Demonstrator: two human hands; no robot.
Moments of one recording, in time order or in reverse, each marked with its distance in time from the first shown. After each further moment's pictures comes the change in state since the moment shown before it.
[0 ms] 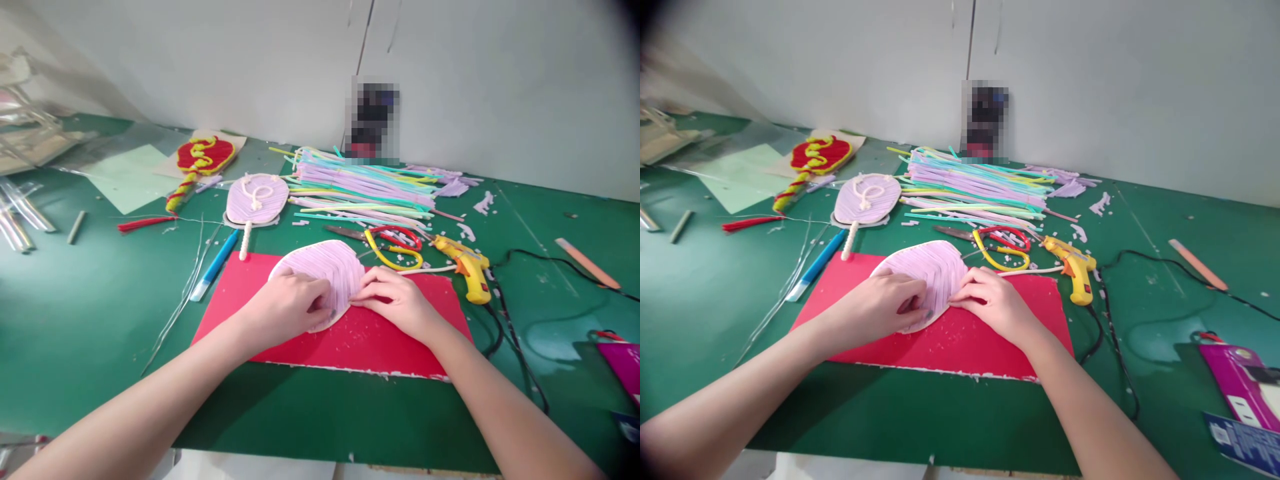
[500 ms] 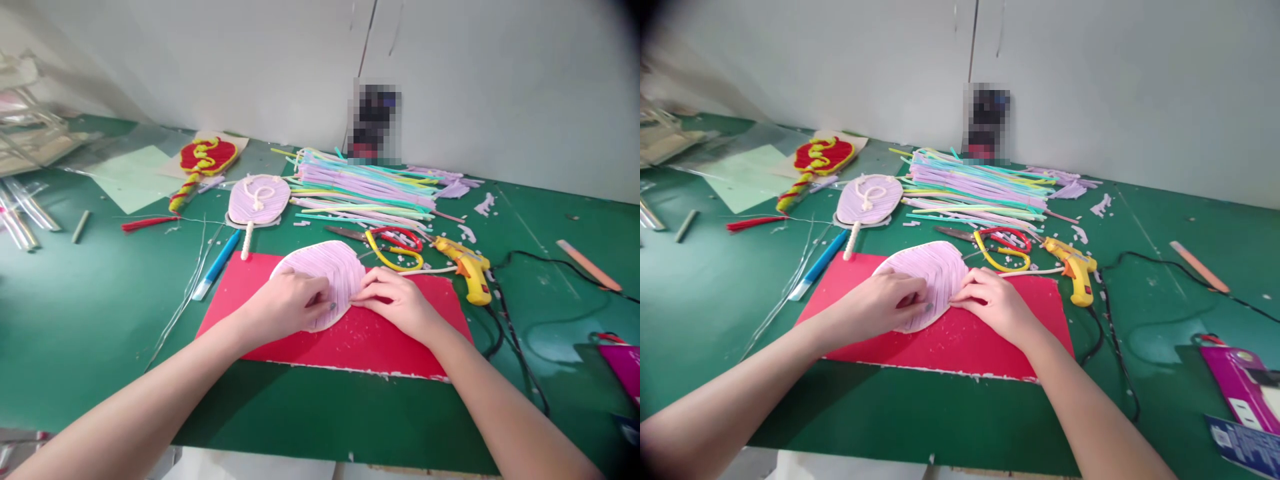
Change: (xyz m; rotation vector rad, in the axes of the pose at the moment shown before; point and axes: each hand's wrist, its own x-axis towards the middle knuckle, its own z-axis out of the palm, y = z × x) left_hand 0.001 -0.004 -0.002 -0.032 -0.012 -0.018; right_hand 0.000 0.000 0.000 -0.001 0.001 -0.013
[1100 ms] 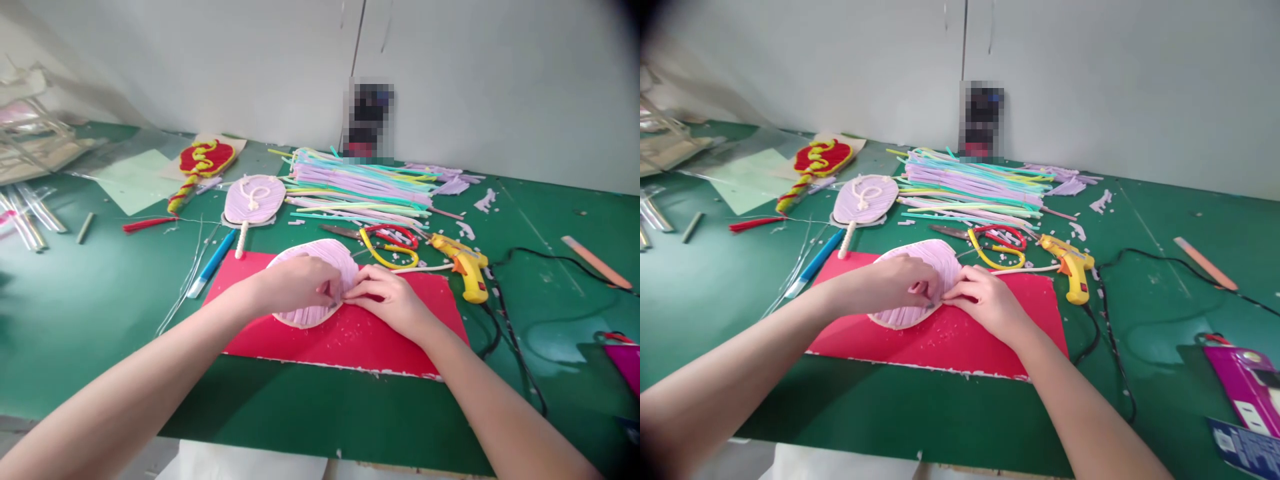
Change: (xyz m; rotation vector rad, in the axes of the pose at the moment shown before) left_hand 0.039 0.014 -0.026 -0.024 -0.264 0.043; right_hand -0.003 0.004 0.001 0.022 -0.005 0.035
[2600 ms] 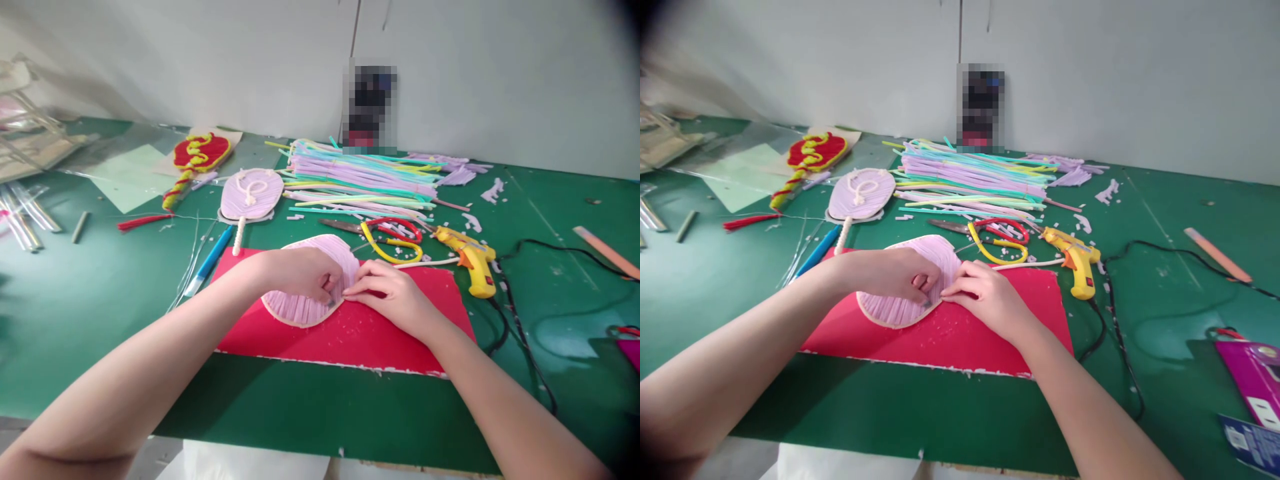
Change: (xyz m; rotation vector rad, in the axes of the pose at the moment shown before) left_hand 0.018 -0.007 -0.013 0.035 -0.254 -0.009; right_hand 0.001 -0.004 -0.003 -0.006 -0.017 0.023
